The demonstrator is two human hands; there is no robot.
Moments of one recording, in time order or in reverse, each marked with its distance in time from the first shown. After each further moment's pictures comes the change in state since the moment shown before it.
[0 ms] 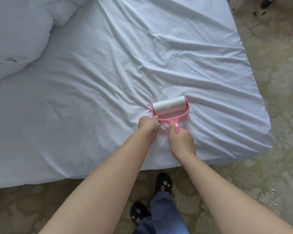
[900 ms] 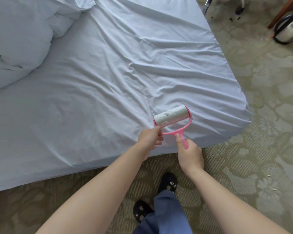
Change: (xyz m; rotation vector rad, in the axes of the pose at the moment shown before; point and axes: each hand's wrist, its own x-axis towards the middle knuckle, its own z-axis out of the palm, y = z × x) left_hand -0.063 -0.080 -0.002 0.107 -0.213 0.100; right_hand -0.085 0.081 -0.015 0.134 0.127 -0.041
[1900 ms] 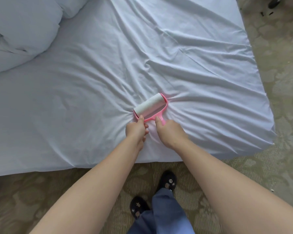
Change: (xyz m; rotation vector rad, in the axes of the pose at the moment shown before) left_hand 0.064 0.019 -0.052 -0.439 0.352 -0.094; right_hand 0.073 -0.107 0.051 -0.430 -0.353 -0.102
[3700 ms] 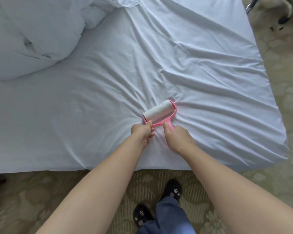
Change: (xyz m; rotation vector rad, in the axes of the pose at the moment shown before) left_hand 0.006 0.022 -0.018 0.103 -0.065 -0.070; right_hand -0.001 -0.013 0.002 -0.026 -0.005 0.029
